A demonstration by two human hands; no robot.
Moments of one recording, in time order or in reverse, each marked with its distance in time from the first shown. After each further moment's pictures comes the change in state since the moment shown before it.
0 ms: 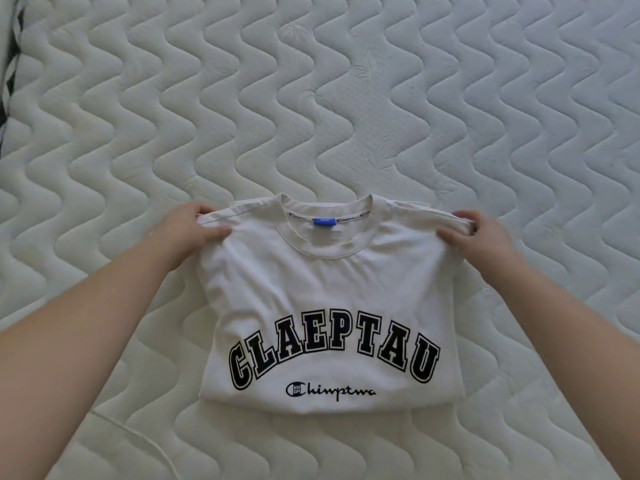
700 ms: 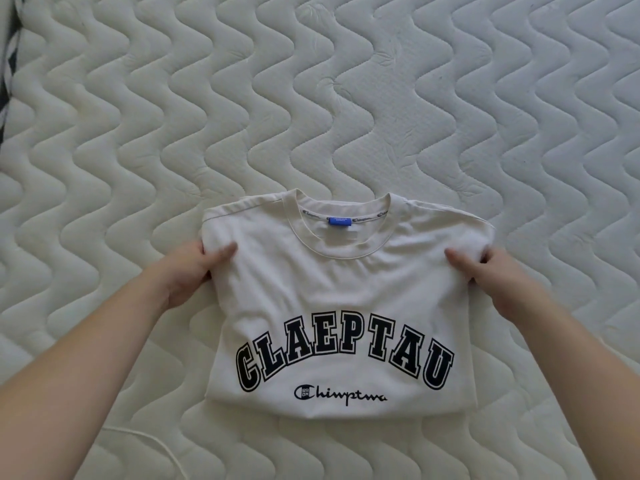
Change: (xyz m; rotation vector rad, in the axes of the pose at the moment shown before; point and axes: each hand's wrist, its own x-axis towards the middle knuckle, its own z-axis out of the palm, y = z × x) left_hand -0.022 -0.046 0.016 -0.575 -0.304 -0.184; right_hand -0.013 0.018 0.018 0.328 -0.228 0.230
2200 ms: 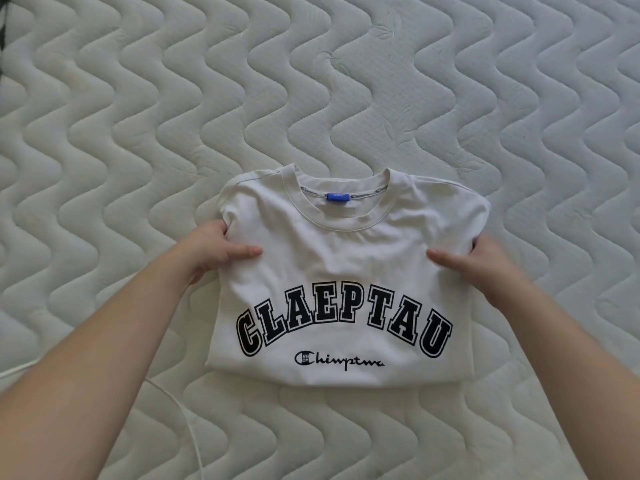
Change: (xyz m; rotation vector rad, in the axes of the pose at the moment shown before) left_hand 0.005 -0.004 0.025 0.288 0.055 -0.008; right_hand -0.009 0.022 0.010 -0.118 -0.010 -0.057
